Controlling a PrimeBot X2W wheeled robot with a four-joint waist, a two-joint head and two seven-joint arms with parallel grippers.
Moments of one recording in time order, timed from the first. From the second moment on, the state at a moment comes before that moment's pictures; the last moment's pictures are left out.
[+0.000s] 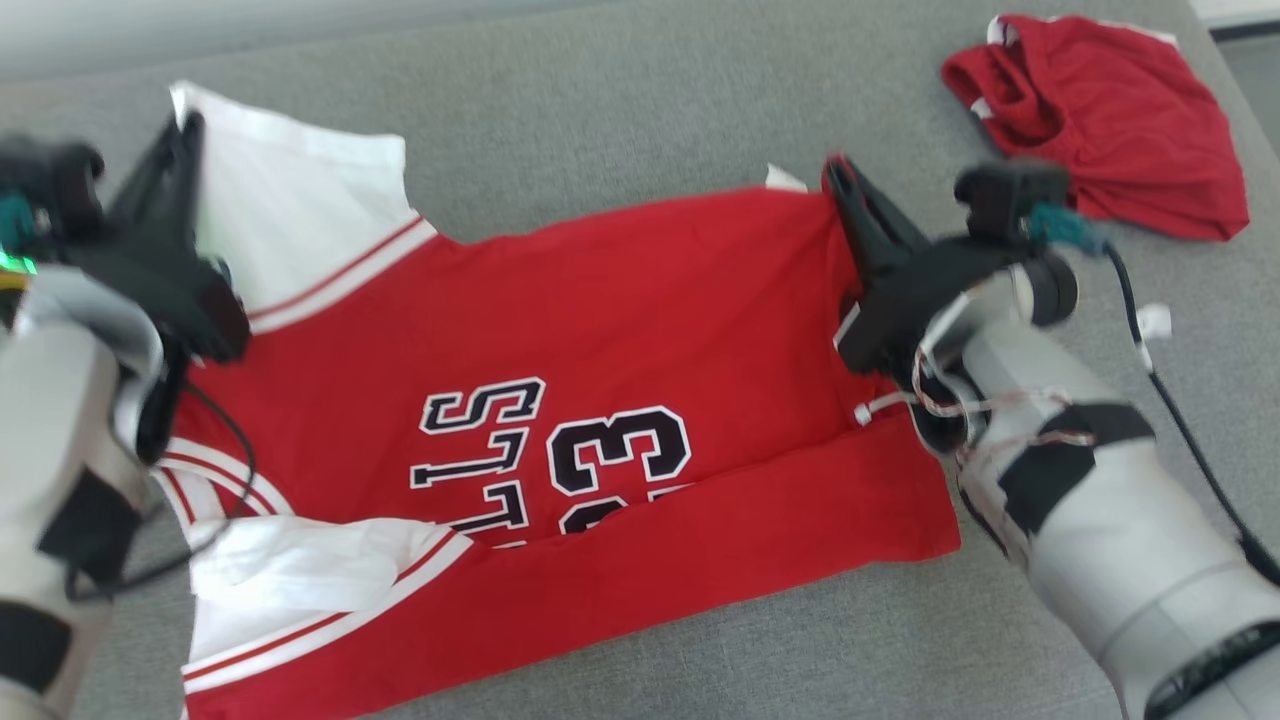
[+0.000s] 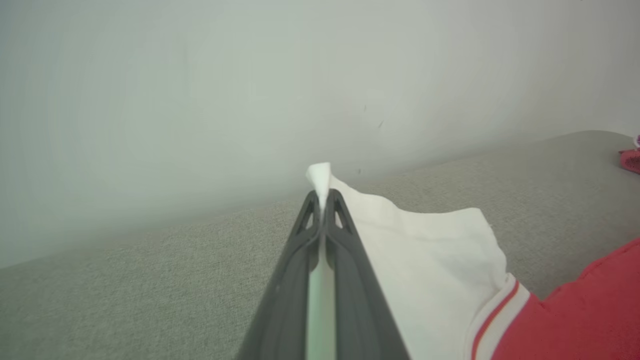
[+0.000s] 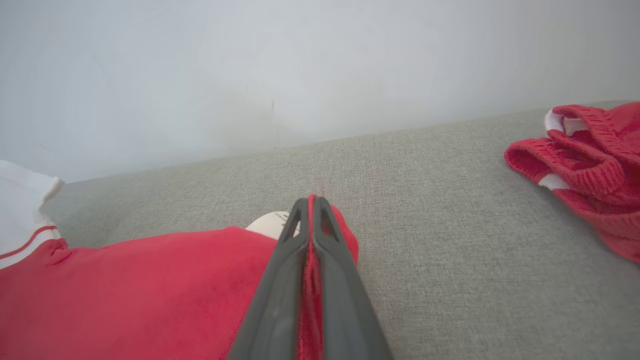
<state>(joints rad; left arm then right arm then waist) -1.03 0.45 -0.58 0.88 -0.68 -0.13 -0.22 -1.01 -0.28 0.68 0.95 0.83 0.13 -0.22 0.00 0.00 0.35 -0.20</state>
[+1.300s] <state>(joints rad) -0.09 0.31 -0.35 0.13 -0.58 0.09 -0.26 -0.34 -0.32 0.20 0.48 0.75 0.13 -0.26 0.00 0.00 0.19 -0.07</state>
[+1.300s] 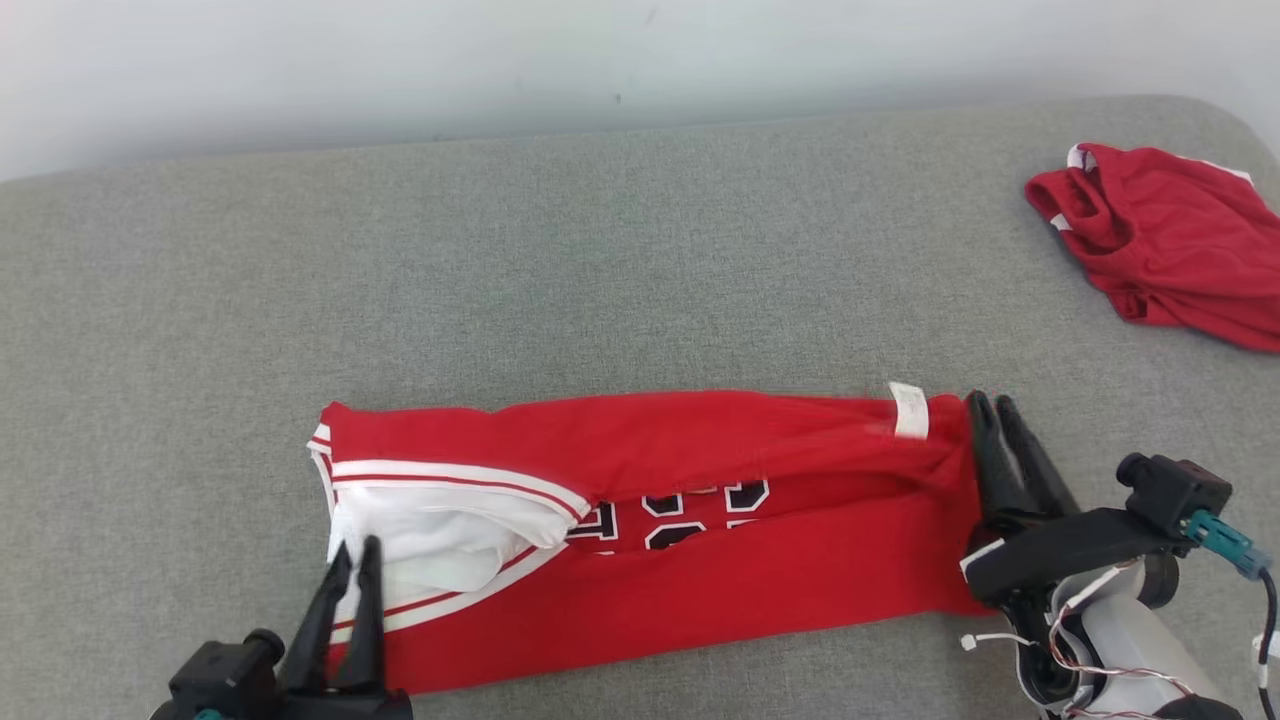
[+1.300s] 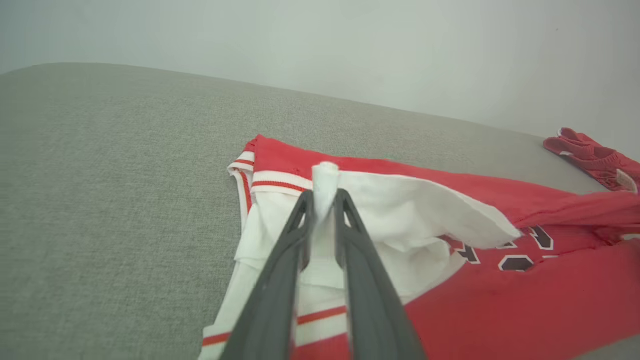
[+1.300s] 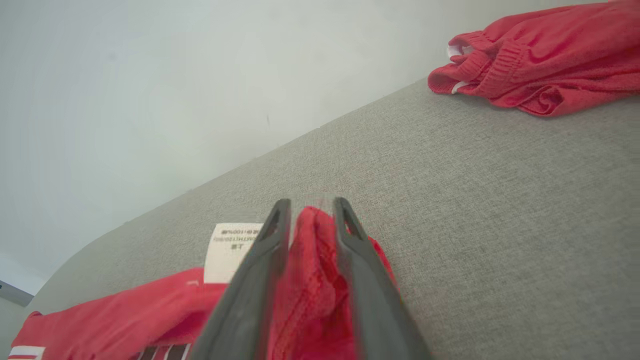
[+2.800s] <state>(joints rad) 0.08 0.08 0.09 0.00 -0.13 0.01 -0.26 -0.39 -0.35 0.24 0.84 0.74 0.13 -0.13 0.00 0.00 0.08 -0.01</state>
